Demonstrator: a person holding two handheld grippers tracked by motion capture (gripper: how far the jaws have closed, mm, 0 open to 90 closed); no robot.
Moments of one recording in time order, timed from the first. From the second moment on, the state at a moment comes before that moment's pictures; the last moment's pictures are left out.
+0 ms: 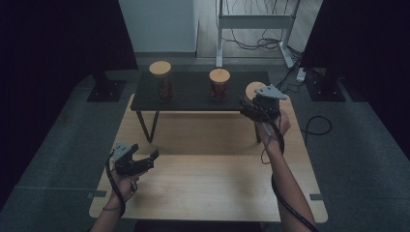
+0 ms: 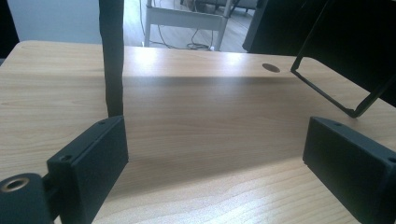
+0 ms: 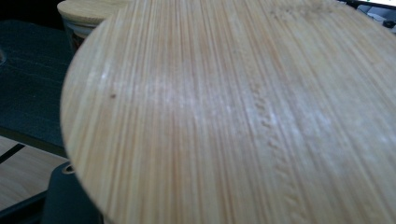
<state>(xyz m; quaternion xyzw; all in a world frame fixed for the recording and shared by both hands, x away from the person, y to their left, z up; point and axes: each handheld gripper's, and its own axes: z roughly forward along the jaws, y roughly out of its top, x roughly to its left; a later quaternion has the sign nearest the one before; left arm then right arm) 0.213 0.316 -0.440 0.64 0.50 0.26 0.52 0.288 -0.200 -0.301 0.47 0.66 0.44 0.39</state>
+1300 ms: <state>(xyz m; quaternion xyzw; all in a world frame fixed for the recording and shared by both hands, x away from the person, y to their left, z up) 0.217 0.319 -0.443 0.64 0.50 0.26 0.52 0.319 -0.197 -0.300 0.48 0.66 0.43 0.39</state>
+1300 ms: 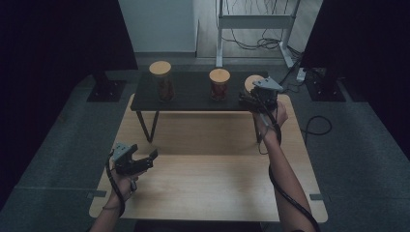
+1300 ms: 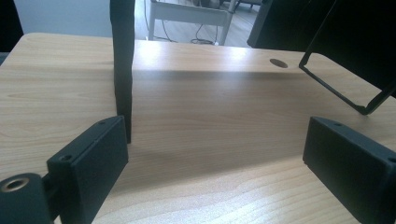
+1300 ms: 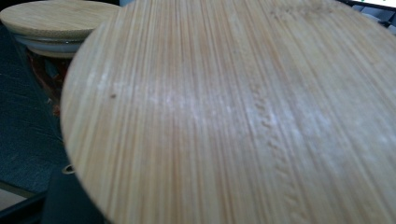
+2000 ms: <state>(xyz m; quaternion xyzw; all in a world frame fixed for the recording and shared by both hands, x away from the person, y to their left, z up) 0.219 0.321 -0.445 0.64 0.51 0.26 0.51 0.335 -0.195 -0.303 0.48 0.66 0.43 0.40</state>
